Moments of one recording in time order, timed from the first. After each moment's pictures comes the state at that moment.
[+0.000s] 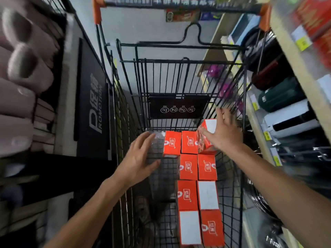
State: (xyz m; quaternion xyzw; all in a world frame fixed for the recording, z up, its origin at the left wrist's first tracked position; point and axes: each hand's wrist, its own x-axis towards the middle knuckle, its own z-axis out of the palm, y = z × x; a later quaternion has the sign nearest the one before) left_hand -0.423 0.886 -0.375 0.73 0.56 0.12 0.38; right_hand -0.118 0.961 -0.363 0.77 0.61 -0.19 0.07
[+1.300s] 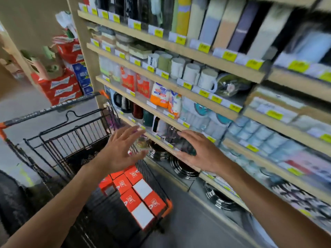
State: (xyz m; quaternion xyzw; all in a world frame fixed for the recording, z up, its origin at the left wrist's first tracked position) left_hand -0.273 0.770 -0.058 0.96 0.18 0.09 0.18; right_hand -0.033 0.553 -0.058 0.80 0.57 -0.08 -0.18
